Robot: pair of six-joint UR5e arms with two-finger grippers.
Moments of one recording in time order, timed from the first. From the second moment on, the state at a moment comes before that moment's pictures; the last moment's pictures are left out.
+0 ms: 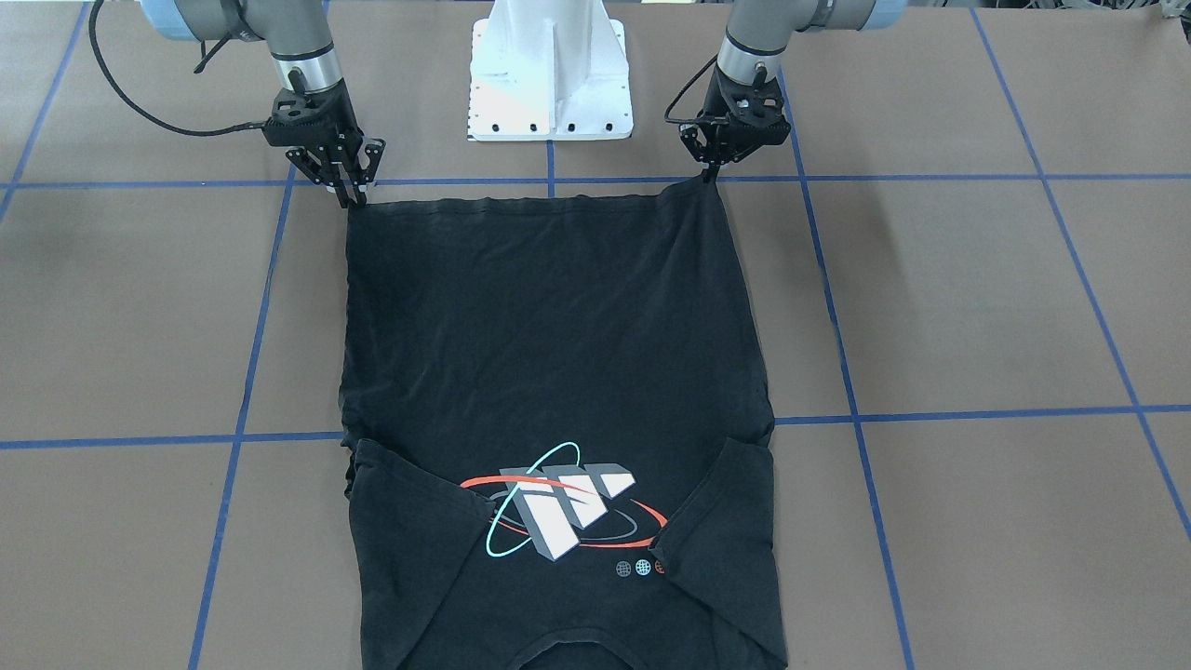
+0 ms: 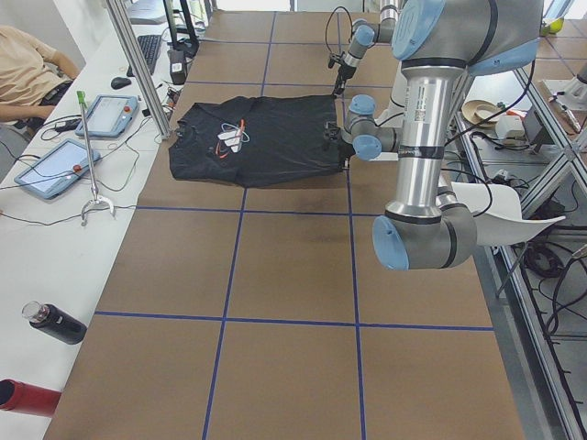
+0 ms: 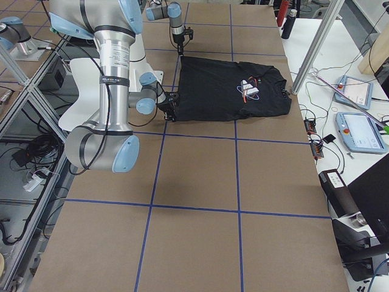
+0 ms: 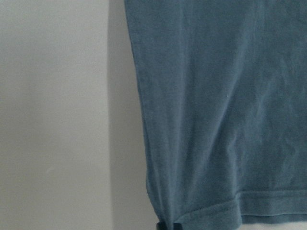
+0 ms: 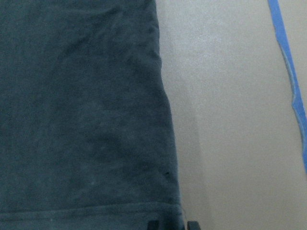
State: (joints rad) left arm -0.21 -1.70 -2.12 -1.79 -1.59 -1.46; right arm 0.07 -1.66 2.08 -1.16 1.27 1.55
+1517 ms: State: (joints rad) left arm -0.21 -1.67 -2.29 -1.69 -1.63 -1.44; right arm 0.11 -1.74 2.30 -1.18 1.39 1.54
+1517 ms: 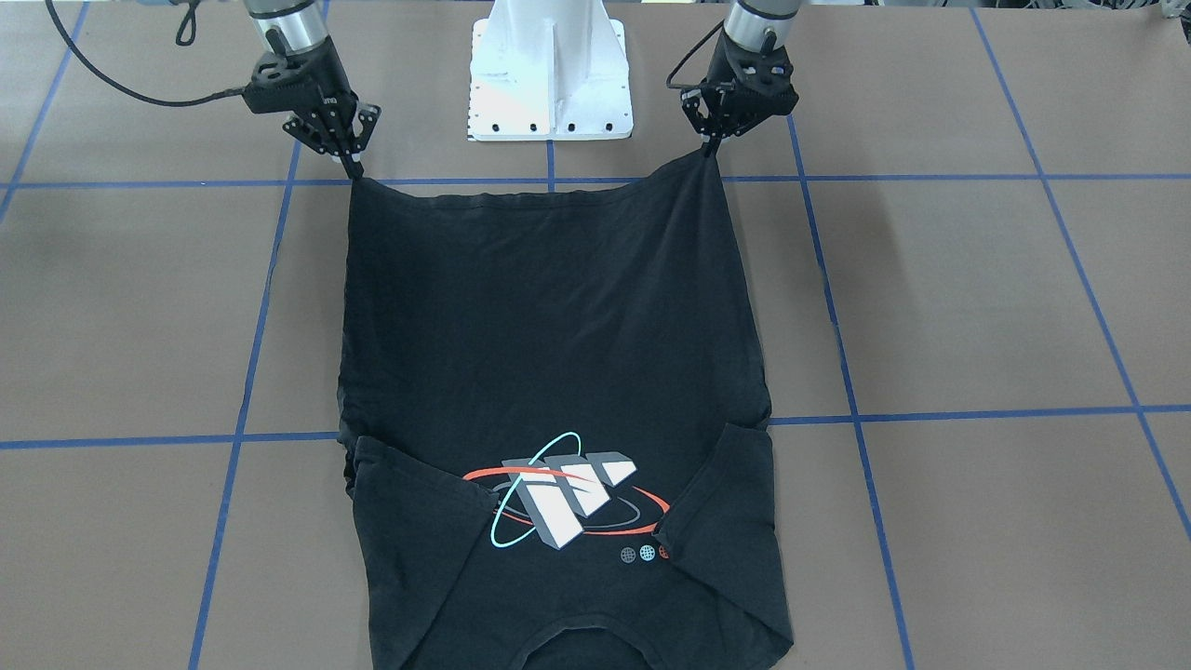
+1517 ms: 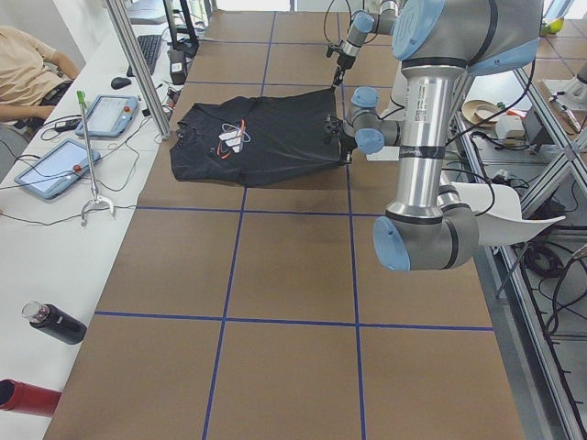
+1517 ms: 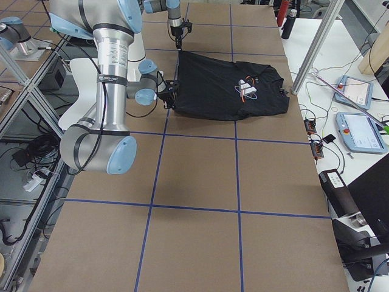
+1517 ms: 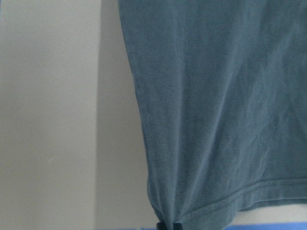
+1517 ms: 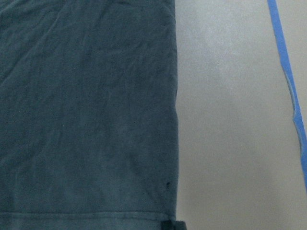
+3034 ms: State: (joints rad) left arm -0.31 -1.73 -2.37 -1.53 -1.63 -1.37; right arm 0.33 -1.67 2.34 -1.18 1.58 1.44
